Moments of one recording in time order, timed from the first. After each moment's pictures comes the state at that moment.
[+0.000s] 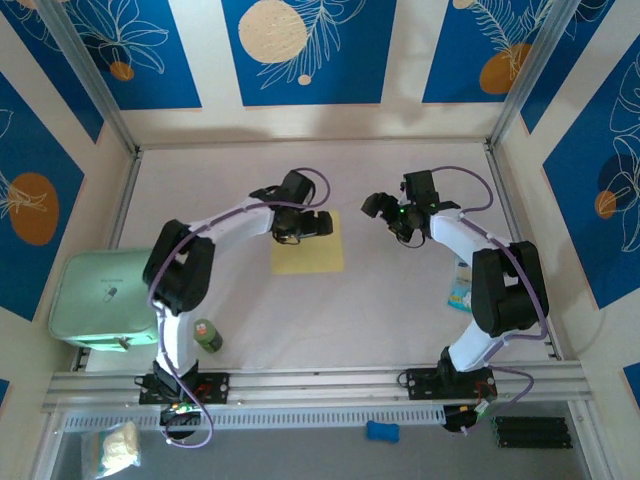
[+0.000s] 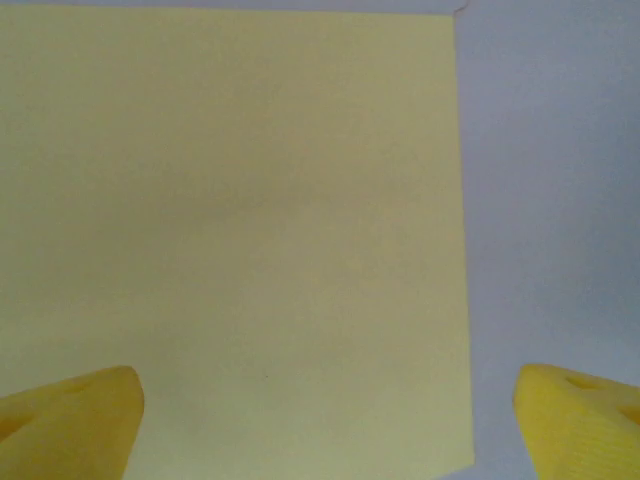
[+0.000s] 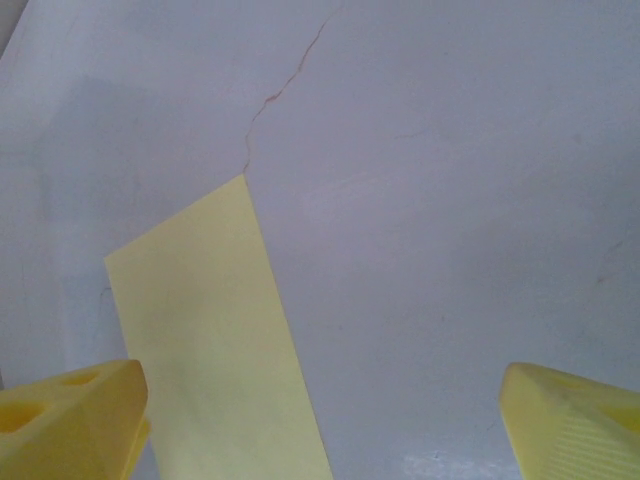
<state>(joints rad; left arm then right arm) -0.61 2.01 1.52 -0.61 0.11 -0.63 0.20 1.64 1.05 -0.33 -0.32 0.75</state>
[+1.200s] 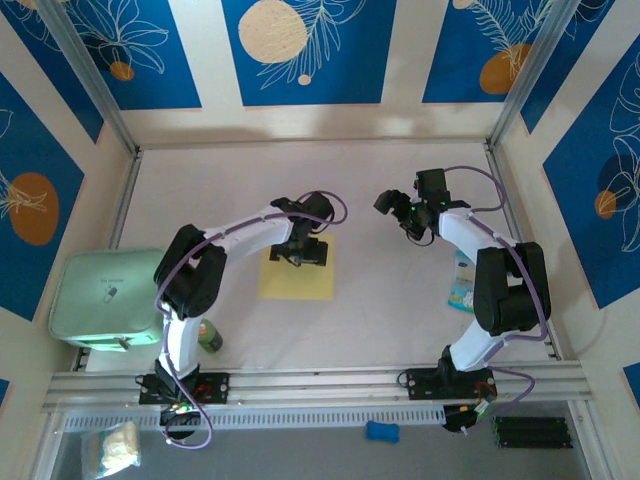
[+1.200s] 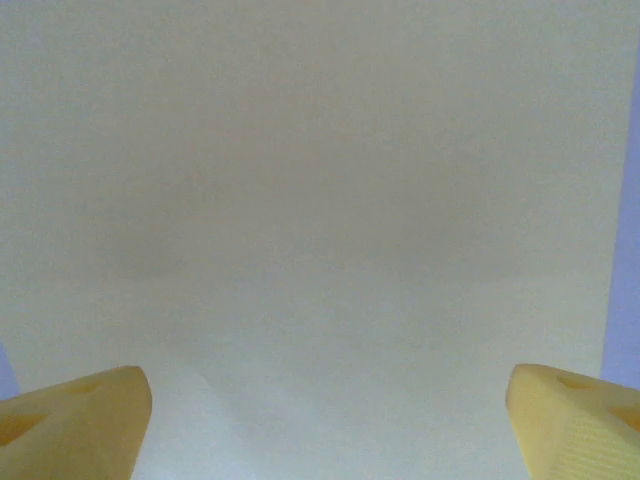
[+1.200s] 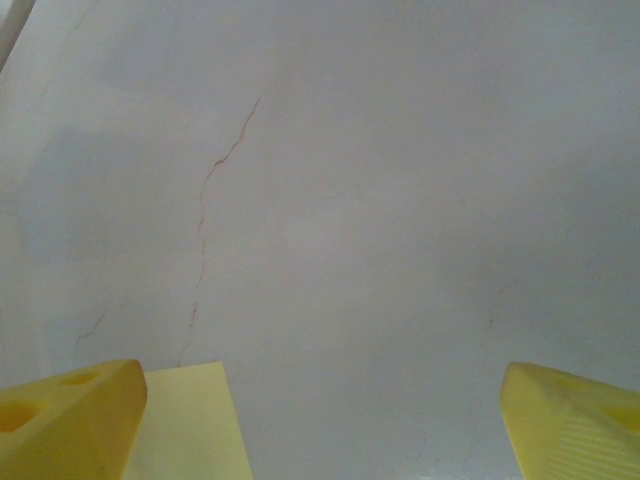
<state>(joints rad) -0.74 2.00 1.53 -0.93 -0.10 -0.60 0.13 1.64 1.05 -0.33 -0.29 0.73</state>
